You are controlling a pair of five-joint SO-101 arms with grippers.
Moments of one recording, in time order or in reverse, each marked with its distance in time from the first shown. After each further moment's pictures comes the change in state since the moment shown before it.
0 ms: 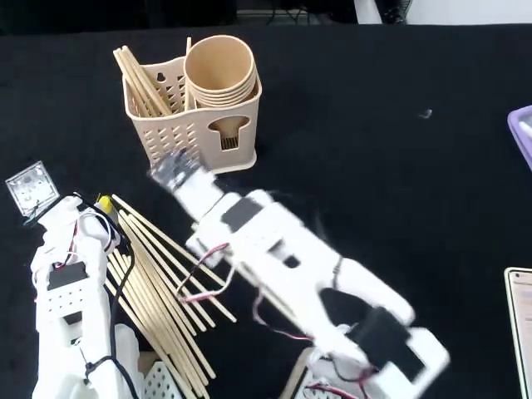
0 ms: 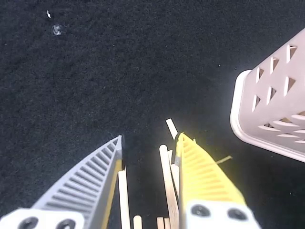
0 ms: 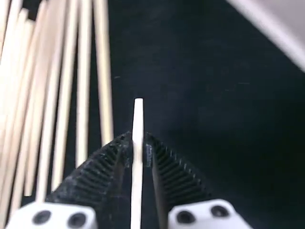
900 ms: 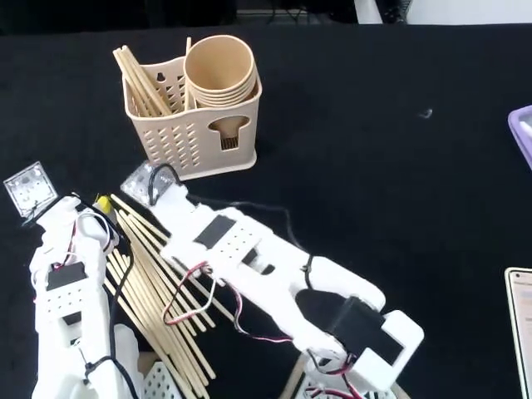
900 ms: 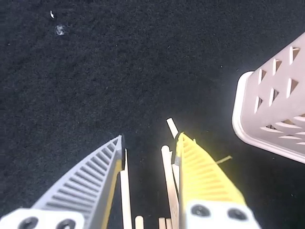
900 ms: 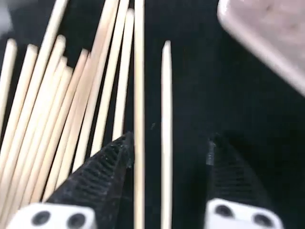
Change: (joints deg) left arm -0.4 0.0 0.0 0.0 0.0; right arm -8.4 9.1 0.7 -14.4 -4.0
